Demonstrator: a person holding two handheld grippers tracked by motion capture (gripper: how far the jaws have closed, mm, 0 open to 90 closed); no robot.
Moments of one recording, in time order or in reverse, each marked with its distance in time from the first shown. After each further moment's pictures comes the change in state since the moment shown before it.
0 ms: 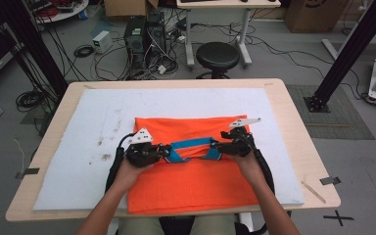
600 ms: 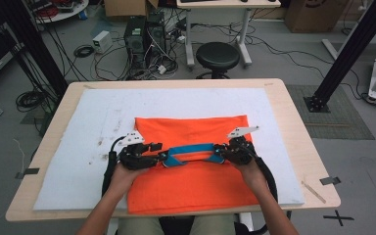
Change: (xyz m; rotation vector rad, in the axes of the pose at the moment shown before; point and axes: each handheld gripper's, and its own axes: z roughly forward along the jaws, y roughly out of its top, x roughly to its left) left arm 0.006 -0.004 -0.018 -0.069 0.026 -0.101; right arm 0.014 -0.018 -0.009 0.047 0.040 -0.089
